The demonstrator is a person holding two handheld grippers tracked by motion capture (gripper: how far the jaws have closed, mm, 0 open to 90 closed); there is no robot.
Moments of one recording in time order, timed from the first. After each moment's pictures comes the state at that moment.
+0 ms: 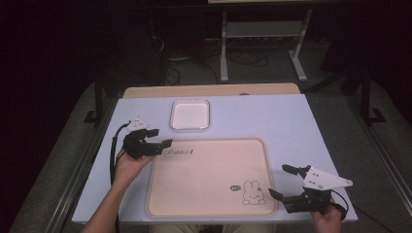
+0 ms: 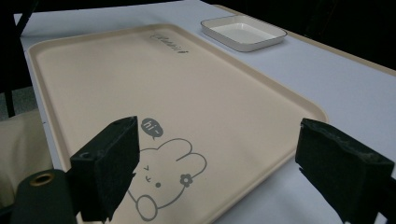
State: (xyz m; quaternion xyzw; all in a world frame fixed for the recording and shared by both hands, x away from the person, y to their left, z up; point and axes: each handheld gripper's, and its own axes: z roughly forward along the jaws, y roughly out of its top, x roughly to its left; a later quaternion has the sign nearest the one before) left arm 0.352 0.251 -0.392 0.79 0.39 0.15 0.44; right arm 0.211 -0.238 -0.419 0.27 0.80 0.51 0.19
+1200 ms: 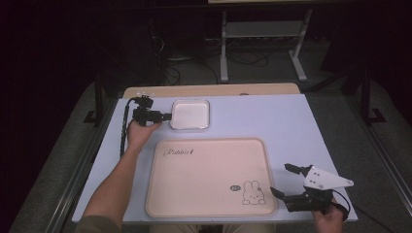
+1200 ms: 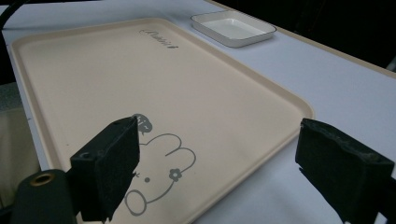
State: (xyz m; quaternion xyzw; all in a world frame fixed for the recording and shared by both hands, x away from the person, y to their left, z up) left arm 0.475 0.257 -0.411 0.76 0.52 0.10 0.37; right arm 0.211 -0.241 -0.418 0.28 0.80 0.49 0.20
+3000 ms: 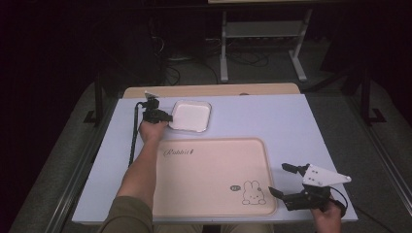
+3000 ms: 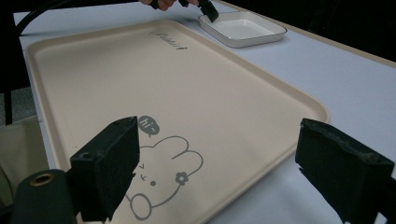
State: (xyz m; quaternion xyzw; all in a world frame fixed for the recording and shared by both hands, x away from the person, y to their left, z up) left arm 0.503 0.242 -0.446 0.68 0.65 0.02 0.34; right arm 0.218 -0.241 -0.421 0.27 0.80 0.51 0.18
